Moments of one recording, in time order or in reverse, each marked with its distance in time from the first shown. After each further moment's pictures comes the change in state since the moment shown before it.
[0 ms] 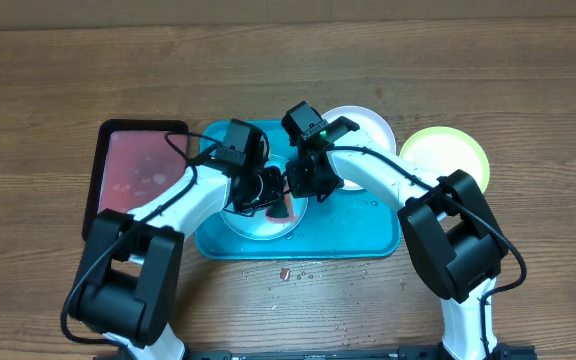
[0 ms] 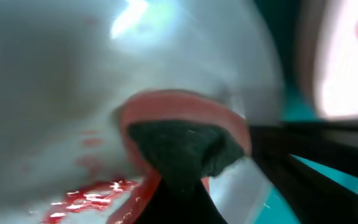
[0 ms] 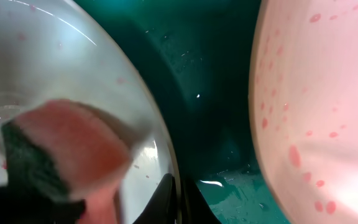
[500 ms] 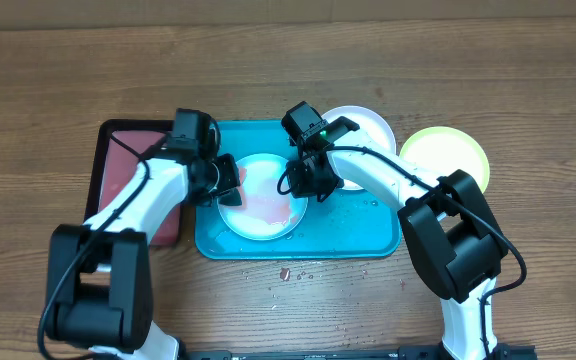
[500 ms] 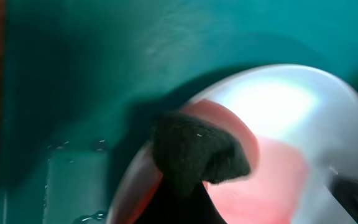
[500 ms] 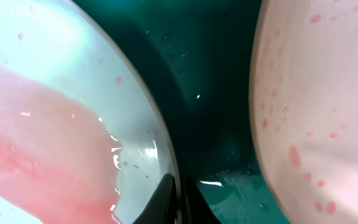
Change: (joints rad) left arm 0.213 -0.067 0.017 -0.096 -0.089 0.160; right arm 0.000 0.000 0.000 -0.001 0.000 -0.001
